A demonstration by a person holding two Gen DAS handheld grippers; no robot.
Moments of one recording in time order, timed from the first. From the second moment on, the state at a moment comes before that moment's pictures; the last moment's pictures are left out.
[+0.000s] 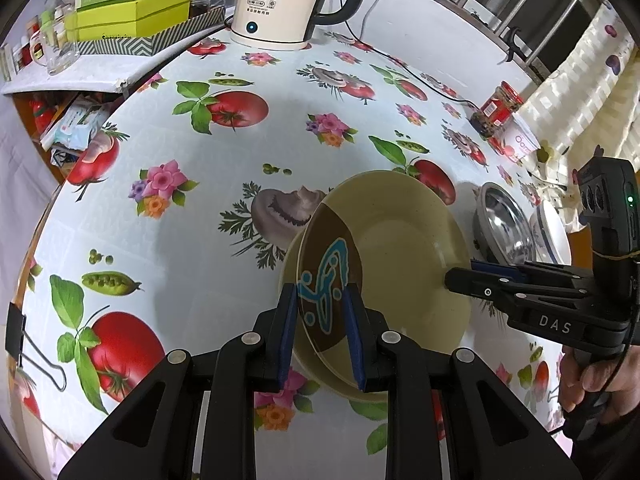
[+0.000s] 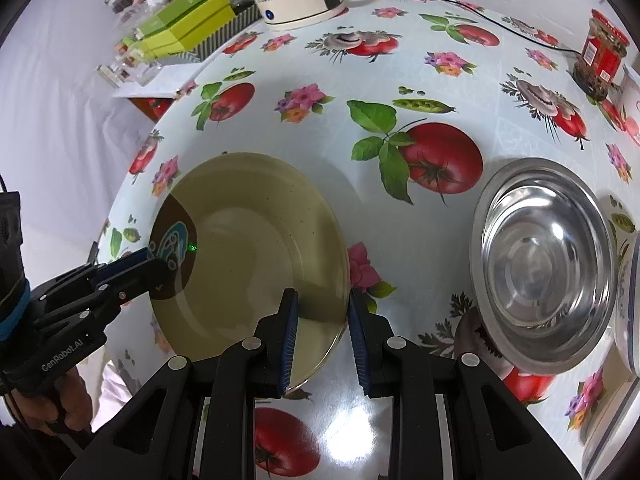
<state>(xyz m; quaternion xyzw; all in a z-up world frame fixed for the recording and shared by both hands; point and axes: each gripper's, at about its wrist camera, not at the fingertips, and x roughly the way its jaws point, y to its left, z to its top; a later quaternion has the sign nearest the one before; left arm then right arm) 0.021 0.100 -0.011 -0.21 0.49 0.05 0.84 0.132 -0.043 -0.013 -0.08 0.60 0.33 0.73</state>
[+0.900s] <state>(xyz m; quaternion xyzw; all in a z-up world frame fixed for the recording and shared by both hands) 0.013 0.102 -0.020 -0.21 0.49 0.04 0.85 0.118 -0.047 -0.015 -0.08 0.57 0.34 0.74</state>
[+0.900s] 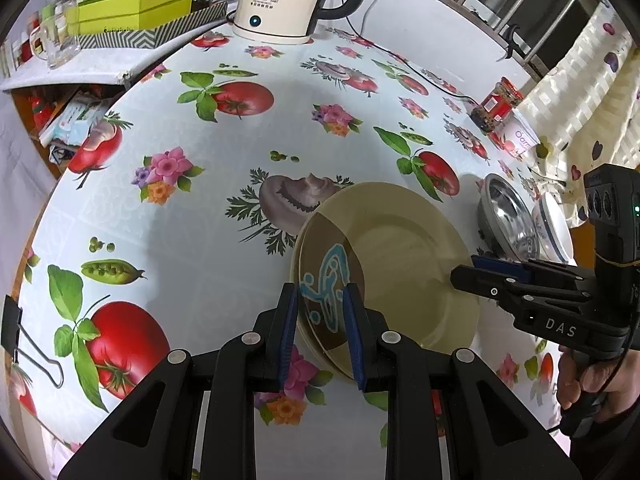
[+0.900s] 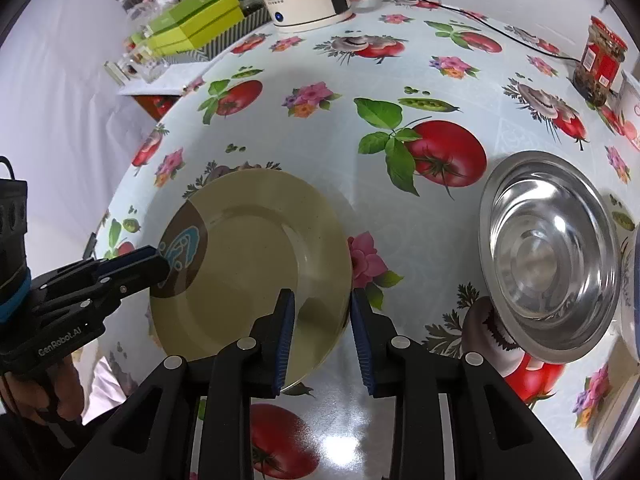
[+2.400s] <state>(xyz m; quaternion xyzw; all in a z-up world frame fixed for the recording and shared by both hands) 0.012 0.087 0.009 -0.13 0.46 0.08 0.87 0.091 -0.058 0.021 -0.08 0.51 0.34 0.79</state>
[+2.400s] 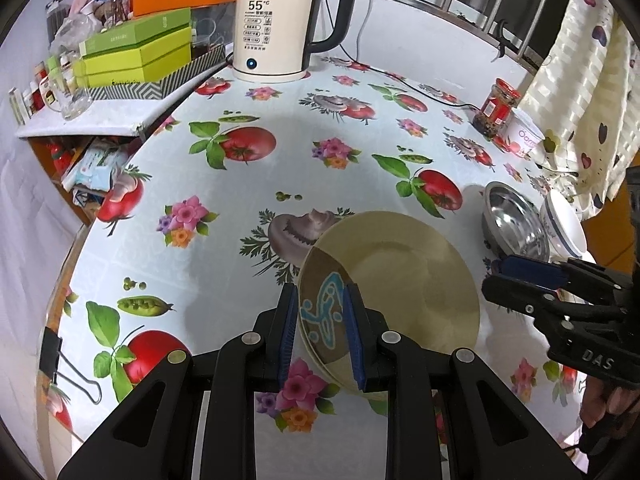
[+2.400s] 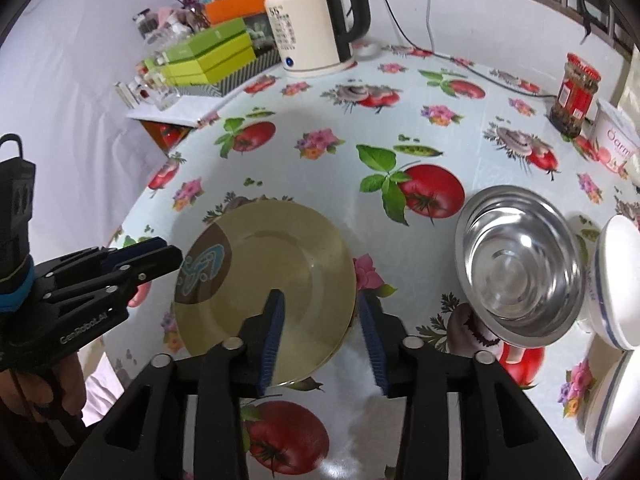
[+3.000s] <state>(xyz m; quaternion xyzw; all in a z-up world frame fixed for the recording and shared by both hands) 0.022 0.050 0.039 -0.09 0.45 0.05 0.89 0.074 -0.094 0.058 -0.05 0.46 0.35 0.82</state>
